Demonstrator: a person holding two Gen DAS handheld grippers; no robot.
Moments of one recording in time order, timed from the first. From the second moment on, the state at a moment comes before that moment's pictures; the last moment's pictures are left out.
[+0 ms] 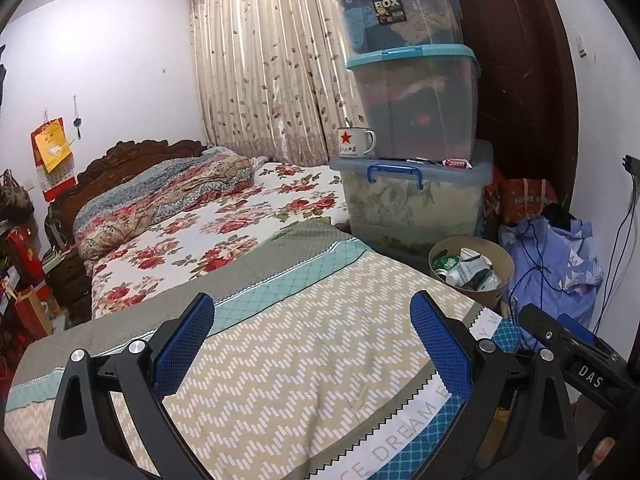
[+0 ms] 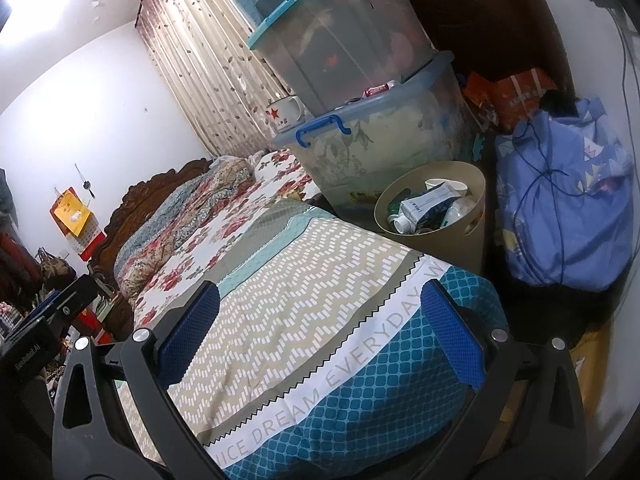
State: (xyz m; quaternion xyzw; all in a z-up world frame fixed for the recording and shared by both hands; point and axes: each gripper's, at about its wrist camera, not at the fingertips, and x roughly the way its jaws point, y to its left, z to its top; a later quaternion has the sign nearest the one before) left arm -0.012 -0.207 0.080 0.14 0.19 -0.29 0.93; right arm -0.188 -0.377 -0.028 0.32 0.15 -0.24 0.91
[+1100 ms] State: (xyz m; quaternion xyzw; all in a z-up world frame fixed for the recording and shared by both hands) left arm -0.012 -0.199 0.077 0.14 0.19 -0.29 0.93; right arm -0.182 -0.362 -0.018 0.30 0.15 -0.23 0.91
